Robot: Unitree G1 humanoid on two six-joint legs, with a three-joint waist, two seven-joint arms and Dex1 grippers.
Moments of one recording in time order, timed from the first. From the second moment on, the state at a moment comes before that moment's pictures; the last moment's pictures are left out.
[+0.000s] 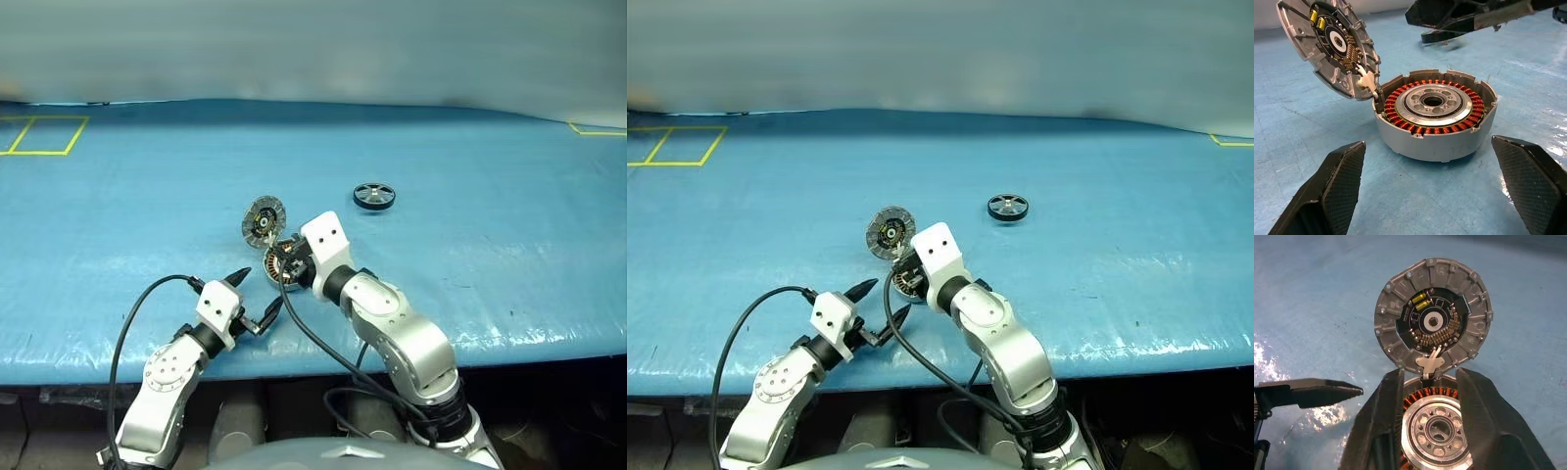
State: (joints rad) left arm 0.24 0.30 -0.12 -0.29 -0.14 0.06 -0.49; right arm -0.24 -0.03 0.42 -0.53 0.06 0.96 0.19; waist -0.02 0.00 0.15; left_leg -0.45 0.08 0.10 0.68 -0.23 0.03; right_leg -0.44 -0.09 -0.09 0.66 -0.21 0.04
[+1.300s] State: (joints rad) left arm 0.22 0.28 -0.16 -0.26 -0.13 0.06 -0.49; right arm -0.81 -0.48 0.13 0.24 0.05 0.86 0.47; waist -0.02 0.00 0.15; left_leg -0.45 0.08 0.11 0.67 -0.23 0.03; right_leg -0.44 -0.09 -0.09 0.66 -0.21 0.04
